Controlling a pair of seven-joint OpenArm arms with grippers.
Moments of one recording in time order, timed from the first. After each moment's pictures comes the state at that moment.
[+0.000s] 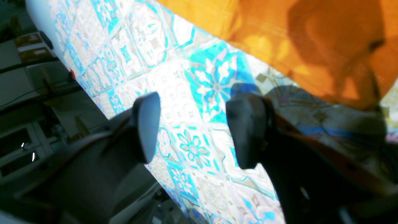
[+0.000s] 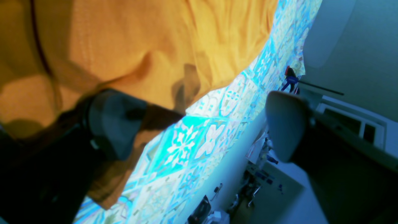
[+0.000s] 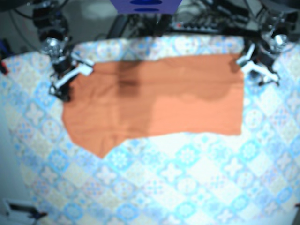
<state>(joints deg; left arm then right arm) 33.5 -40.0 -0.6 94.0 34.4 -13.5 13.2 -22.8 21.7 -3.5 86.4 -67.7 10.7 -4.0</state>
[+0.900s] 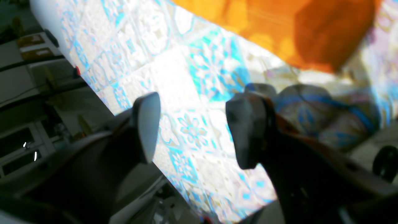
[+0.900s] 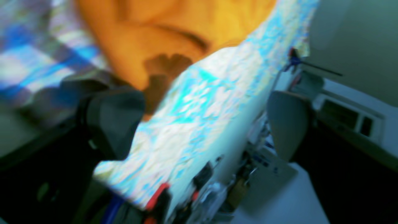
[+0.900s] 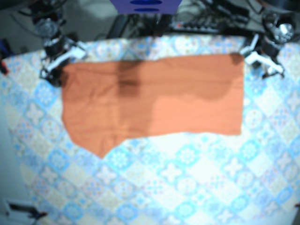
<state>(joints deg) 44.6 -40.4 -6.8 102.4 34.1 -13.7 13.6 -37.8 24.2 0.6 97.6 -67.8 10.6 -9.3</state>
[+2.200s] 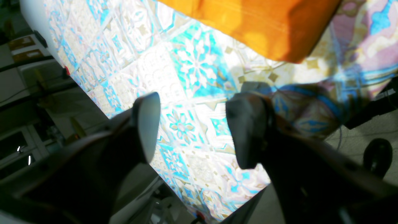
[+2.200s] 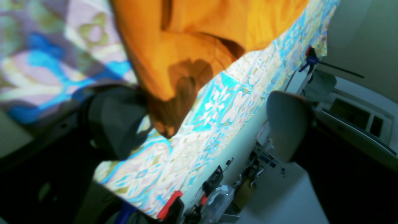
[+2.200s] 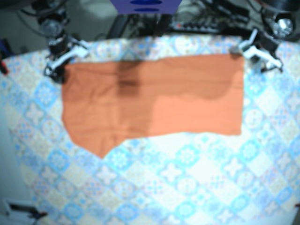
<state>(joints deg) 46.5 -40.1 -6.8 102.9 34.2 -13.5 13.6 -32.3 23.0 -2.9 88.7 -68.0 9.0 -9.5</state>
